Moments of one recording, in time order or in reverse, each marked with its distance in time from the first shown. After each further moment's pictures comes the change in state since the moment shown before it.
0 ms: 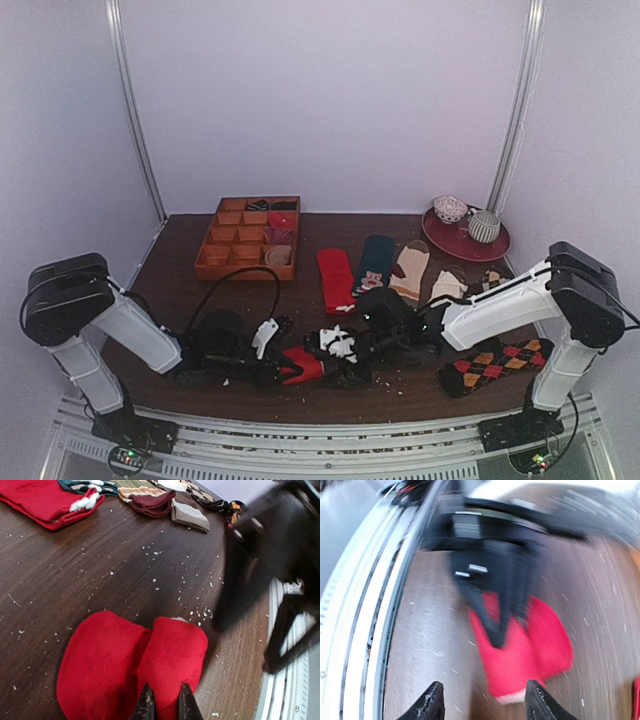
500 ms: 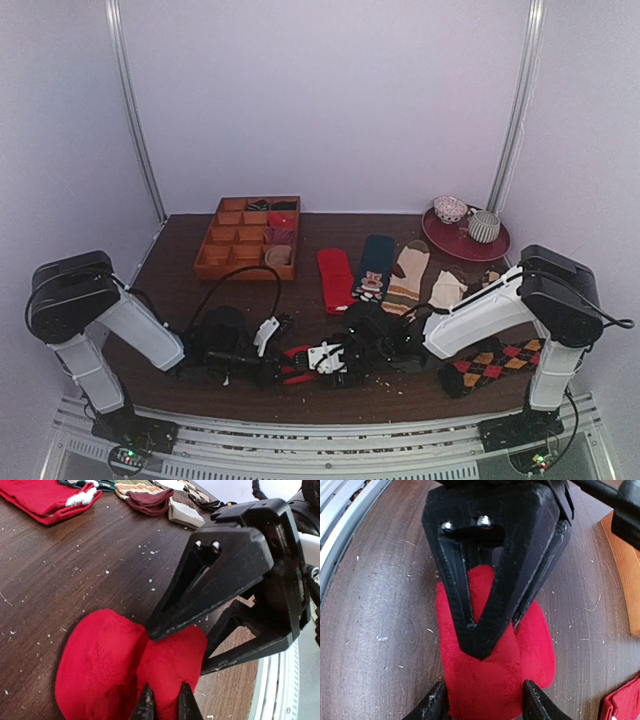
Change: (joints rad) left arm 0.027 0.034 0.013 0.000 0.092 -0.043; right arm 0.064 0.122 0.038 0.057 0.240 -0.278
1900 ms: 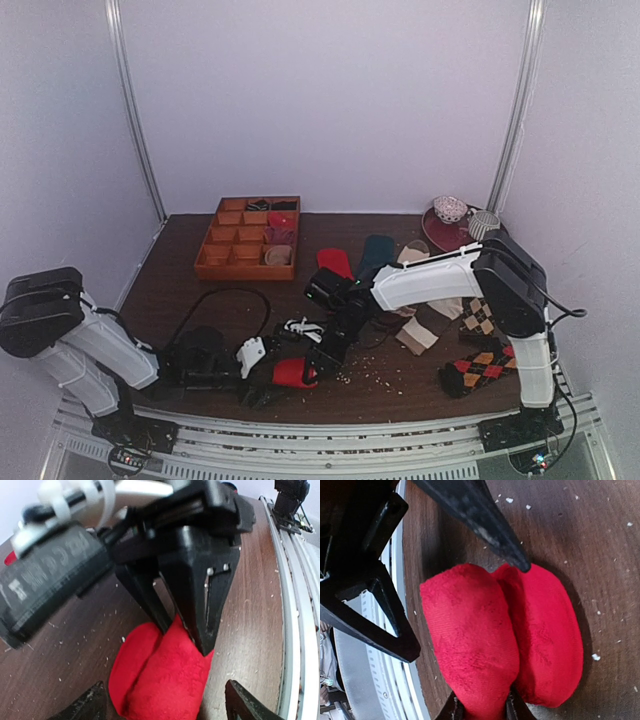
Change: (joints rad) left arm -0.117 -0.208 -0.173 0.085 -0.280 0.423; right arm -0.109 0.294 0.605 -0.860 -0.470 0.495
